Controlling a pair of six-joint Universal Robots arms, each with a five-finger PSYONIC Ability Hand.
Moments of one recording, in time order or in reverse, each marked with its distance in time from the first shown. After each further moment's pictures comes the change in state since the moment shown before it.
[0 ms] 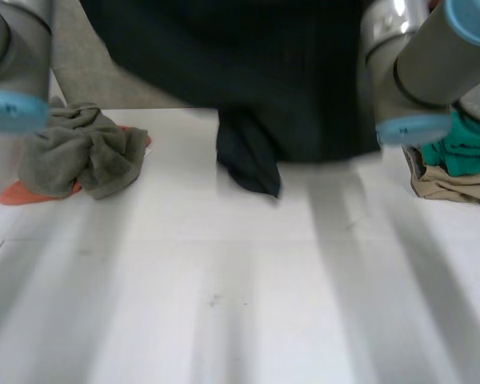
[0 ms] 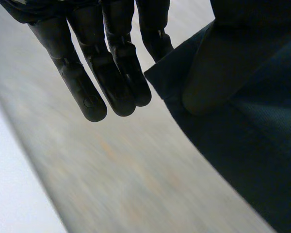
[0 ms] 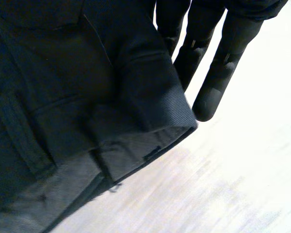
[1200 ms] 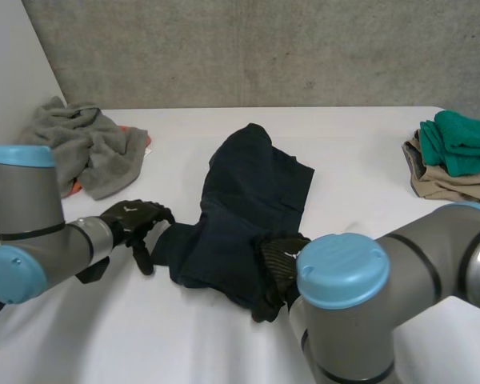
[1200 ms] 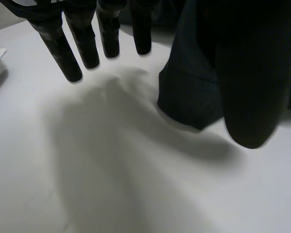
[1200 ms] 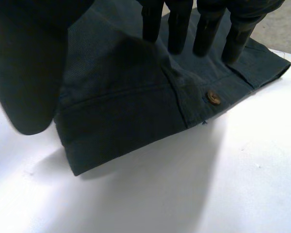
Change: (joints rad) left arm 0.099 -0.155 -0.677 -0.368 0.357 -0.050; right arm 0.361 -0.147 0.984 0.235 0.224 0.840; left_hand -0.798 -0.862 -0.858 -0.864 -0.789; right_hand -0.837 -0.882 -0.897 -0.913 -0.890
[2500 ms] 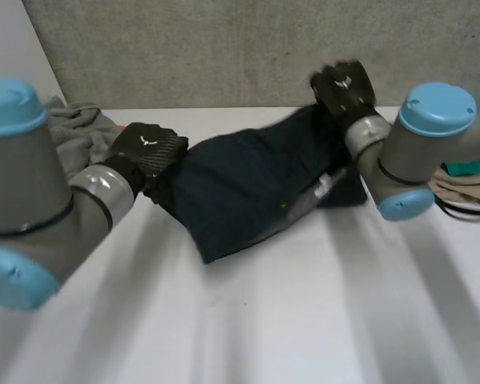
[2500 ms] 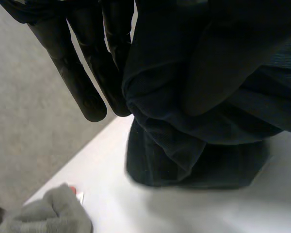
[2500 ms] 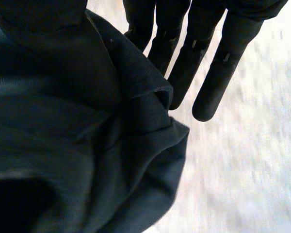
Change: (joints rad) left arm -0.255 0.337 -0.007 0.092 -0.223 0.069; right arm -0.427 0.298 -0.730 -0.245 -0.419 -0.525; left_hand 0.767 0.859 0.855 0.863 0.801; right_hand 0.837 0.886 0.885 0.911 0.871
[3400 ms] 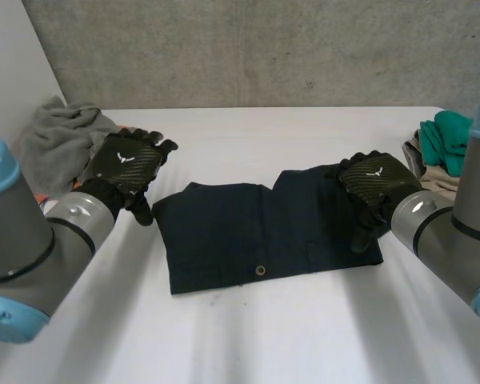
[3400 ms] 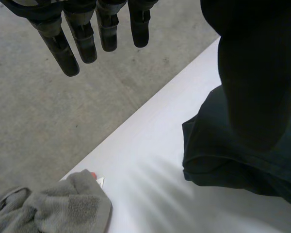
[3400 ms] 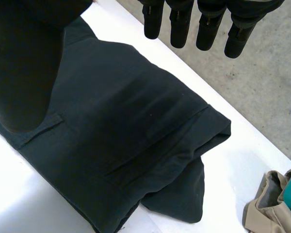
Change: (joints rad) left arm 0.108 0.061 -0.245 0.248 0.053 0.016; right arm -0.010 -0.546 0.668 0.484 0.100 -0.066; left_hand -0.915 -0.988 -0.975 -0.994 -0.917; right_hand -0.897 -0.968 -0.969 -0.985 -0.945
